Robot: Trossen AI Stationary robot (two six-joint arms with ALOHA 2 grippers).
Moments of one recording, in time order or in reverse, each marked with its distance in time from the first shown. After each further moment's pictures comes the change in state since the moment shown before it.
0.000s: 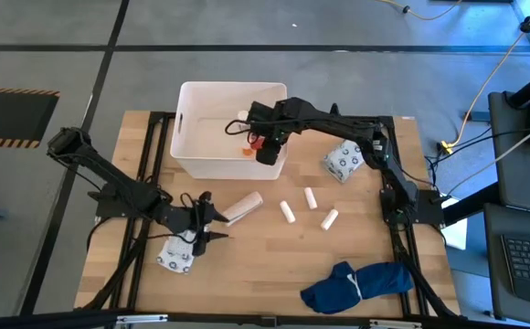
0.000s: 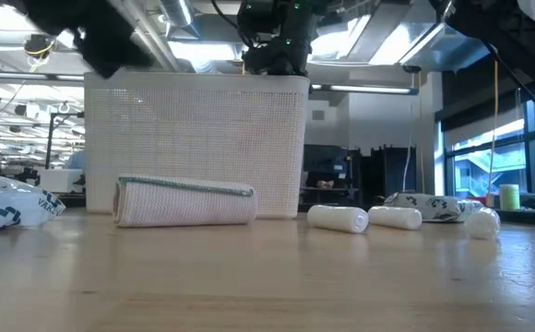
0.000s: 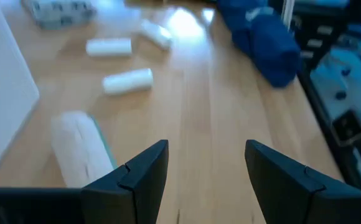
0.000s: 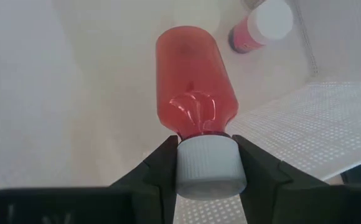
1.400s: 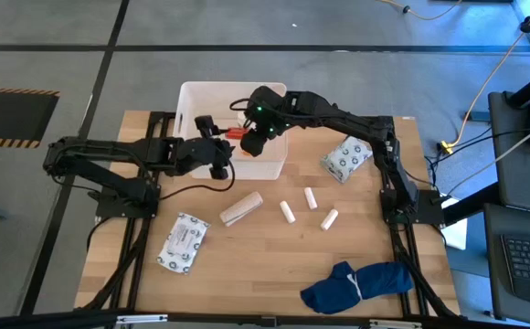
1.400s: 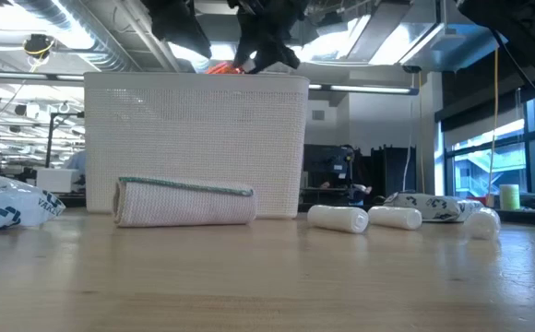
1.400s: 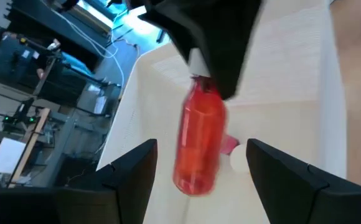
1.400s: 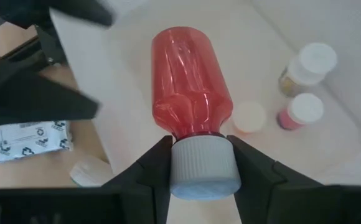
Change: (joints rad) left arm 0.546 0.073 0.495 -0.512 -0.322 0.807; right arm 0.025 -0.089 0.047 0.256 -0.160 0.265
